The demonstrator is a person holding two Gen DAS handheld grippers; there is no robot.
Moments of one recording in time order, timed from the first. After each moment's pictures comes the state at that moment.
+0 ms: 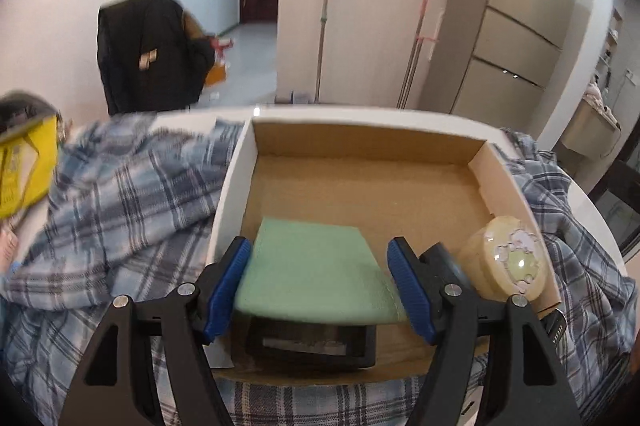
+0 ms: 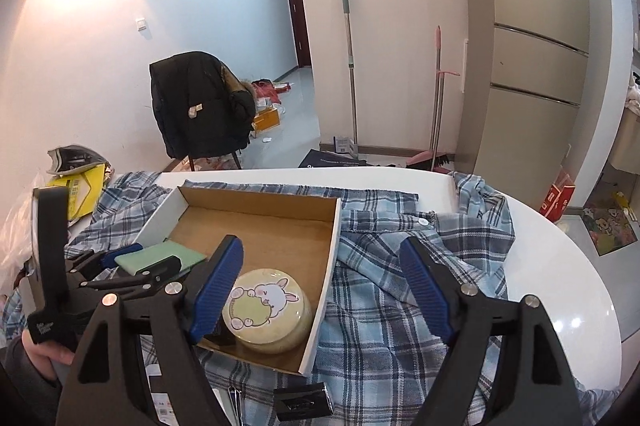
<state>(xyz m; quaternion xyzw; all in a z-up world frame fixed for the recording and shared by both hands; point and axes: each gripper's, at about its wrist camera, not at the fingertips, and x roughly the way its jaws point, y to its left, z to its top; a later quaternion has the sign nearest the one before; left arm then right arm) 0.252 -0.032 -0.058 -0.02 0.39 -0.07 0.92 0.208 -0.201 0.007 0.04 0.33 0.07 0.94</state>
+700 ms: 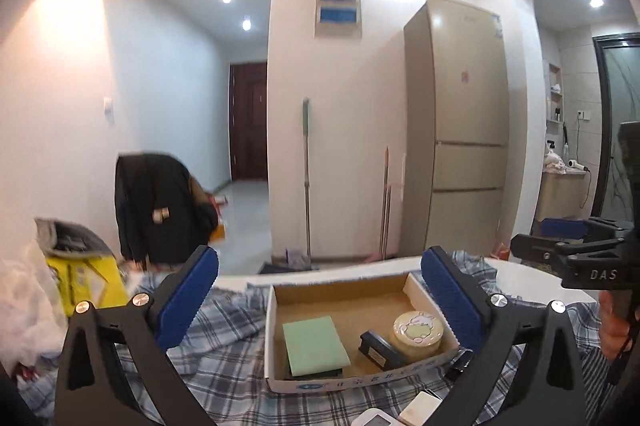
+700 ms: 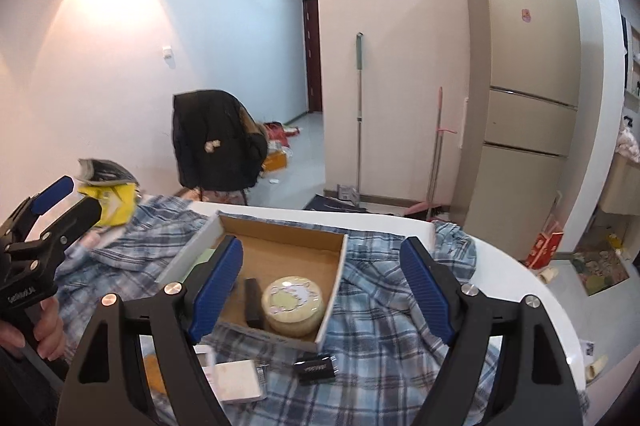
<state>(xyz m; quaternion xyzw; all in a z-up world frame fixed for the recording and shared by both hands) 0.088 -0.013 0.076 0.01 0.09 -0.09 0.99 0.116 -0.198 0.072 0.02 0.24 0.09 0.97</state>
